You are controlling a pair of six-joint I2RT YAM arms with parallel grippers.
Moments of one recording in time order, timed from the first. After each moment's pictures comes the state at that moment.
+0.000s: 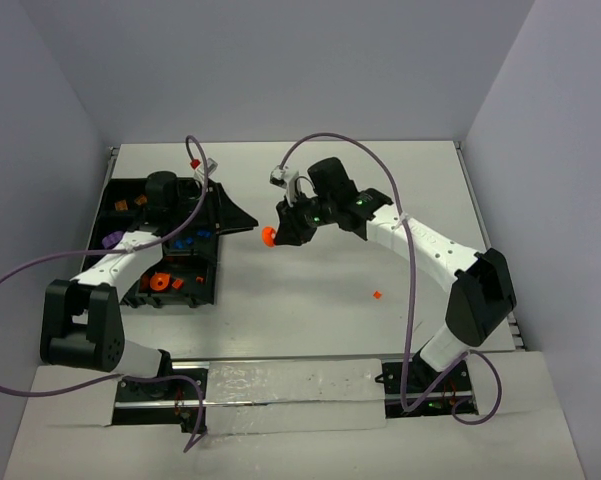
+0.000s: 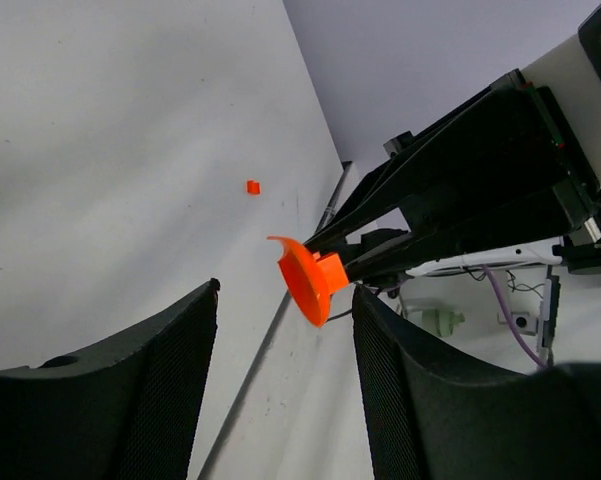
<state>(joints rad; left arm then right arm) -0.18 1.43 0.88 0.15 1.06 -0.74 0.67 1.59 1.35 -0.45 -0.56 -0.05</state>
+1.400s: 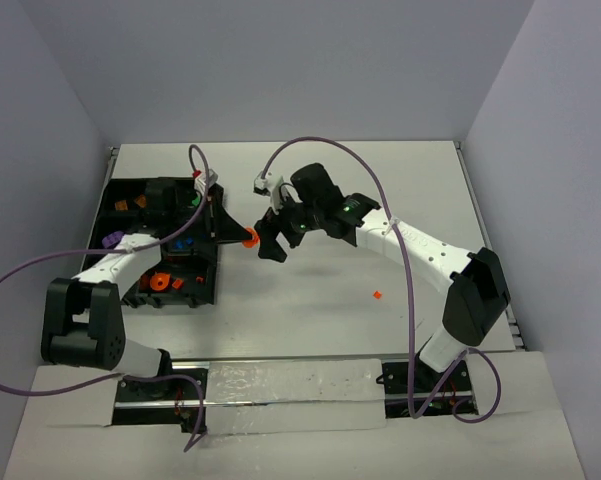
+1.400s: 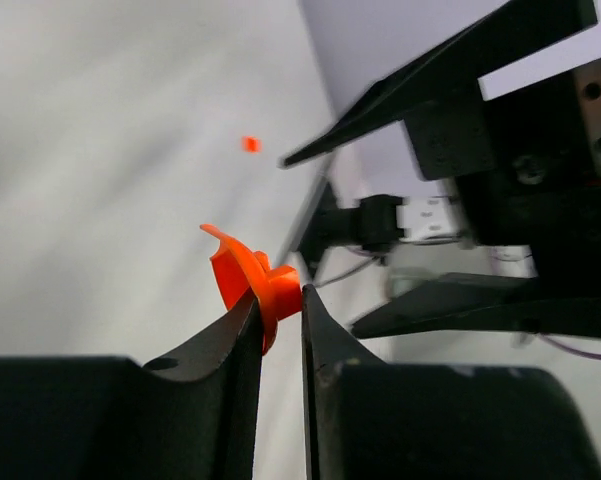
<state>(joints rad) -0.16 1.44 0.83 0.12 1.16 -0.72 0.77 1.61 1.38 -0.44 -0.42 -0.09</state>
